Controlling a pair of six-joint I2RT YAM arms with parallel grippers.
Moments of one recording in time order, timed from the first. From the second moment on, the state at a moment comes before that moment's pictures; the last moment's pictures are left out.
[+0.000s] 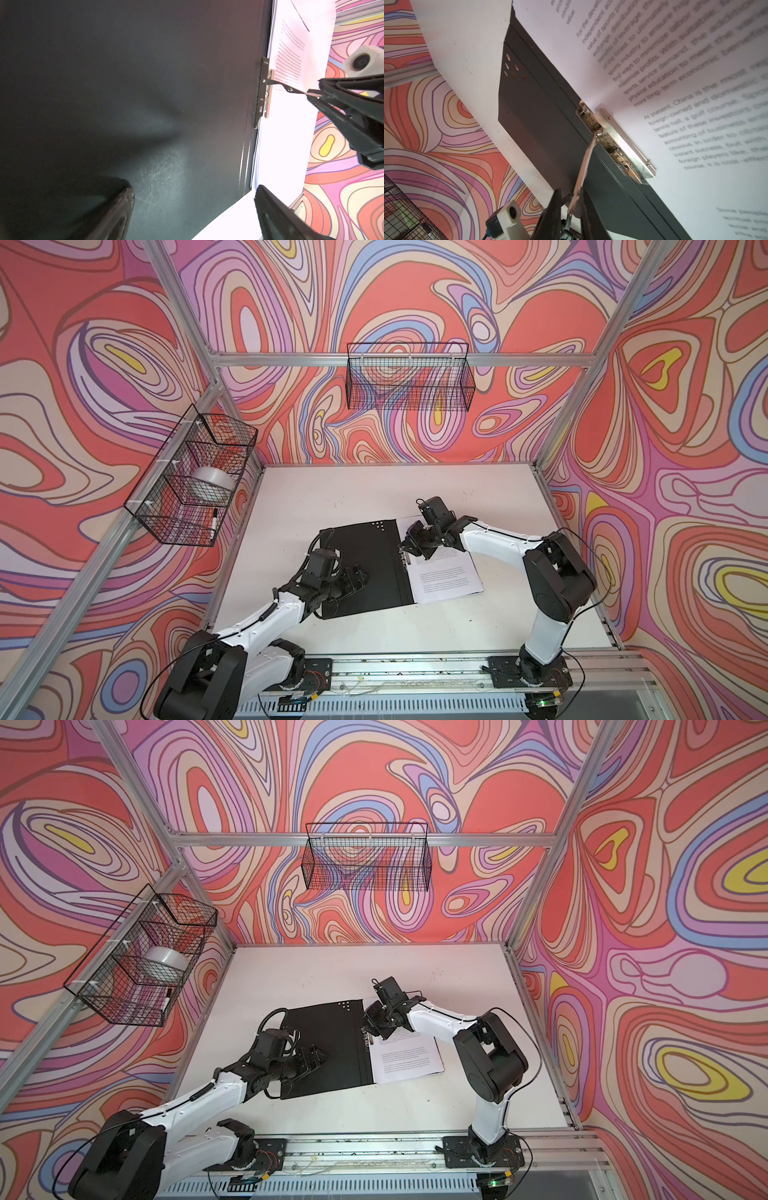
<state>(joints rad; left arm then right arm) -0.38 1.11 0.36 -0.13 0.34 -0.87 0.60 1.82 1.19 -0.30 -0.38 1.42</state>
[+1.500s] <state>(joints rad) -0.38 1.13 0.37 -0.12 0.33 -0.87 0.60 1.77 1.13 -0.31 -0.43 1.41</state>
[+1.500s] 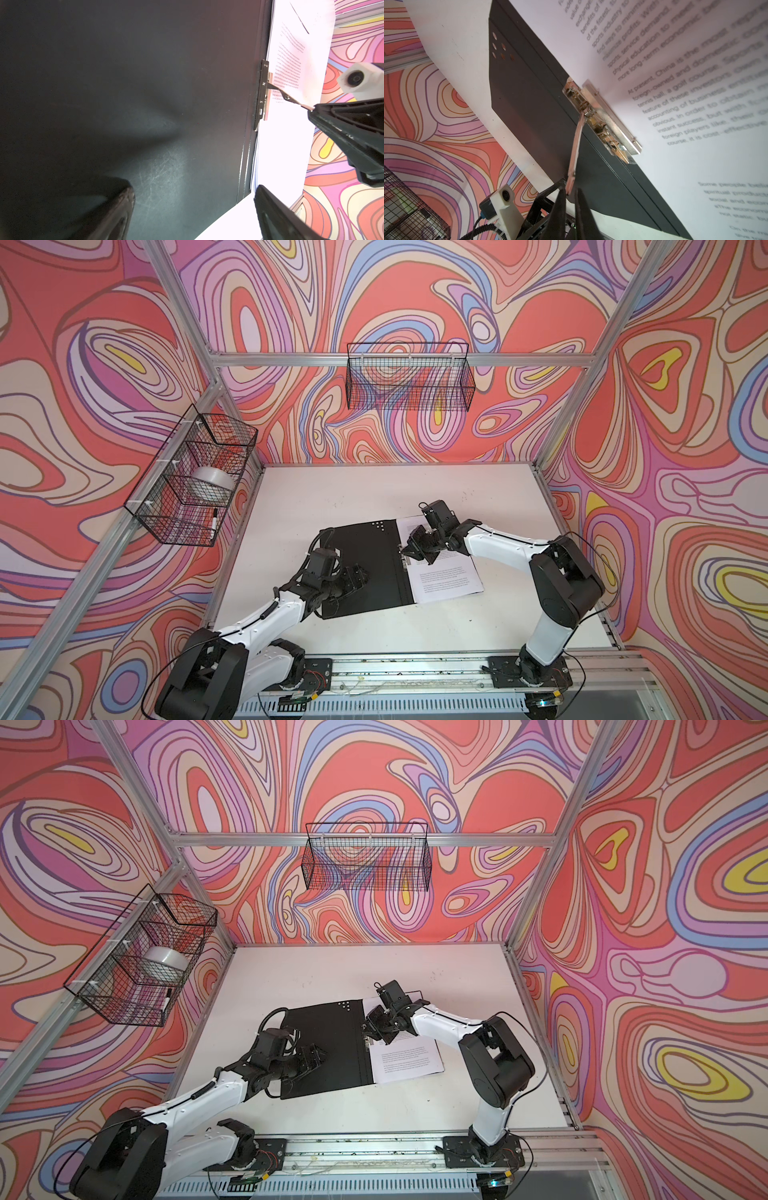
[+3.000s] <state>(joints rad) -0.38 1.13 0.37 -0.13 0.32 -0.91 0.61 1.74 0.95 -0.18 -0.44 1.39</state>
